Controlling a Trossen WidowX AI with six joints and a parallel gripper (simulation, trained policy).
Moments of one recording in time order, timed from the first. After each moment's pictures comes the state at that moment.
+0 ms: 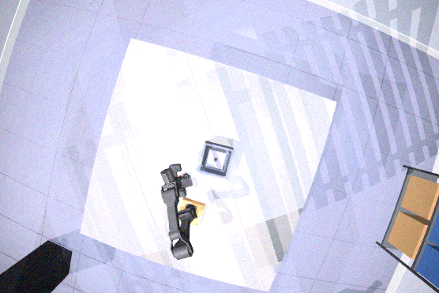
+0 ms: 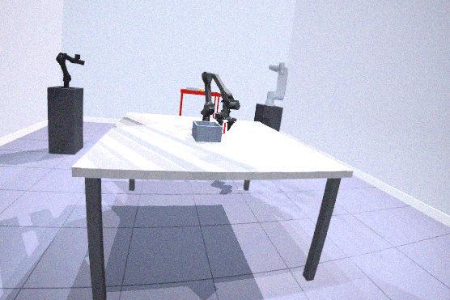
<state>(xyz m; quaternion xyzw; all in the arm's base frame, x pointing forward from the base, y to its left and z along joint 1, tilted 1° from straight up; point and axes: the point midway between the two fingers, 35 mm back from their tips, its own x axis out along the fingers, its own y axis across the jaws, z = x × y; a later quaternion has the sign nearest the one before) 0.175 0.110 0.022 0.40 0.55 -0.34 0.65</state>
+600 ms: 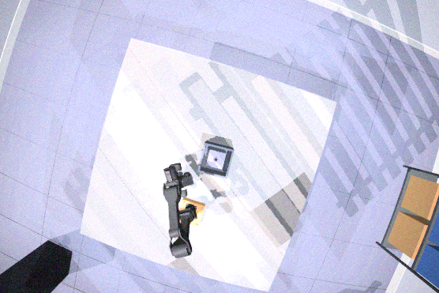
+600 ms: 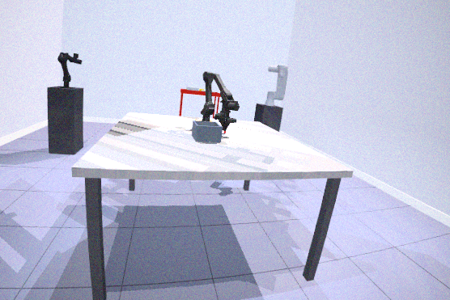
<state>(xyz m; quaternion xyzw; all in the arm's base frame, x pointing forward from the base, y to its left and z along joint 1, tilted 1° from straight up) 0.172 0.111 0.019 0.39 0.59 -0.33 0.62</state>
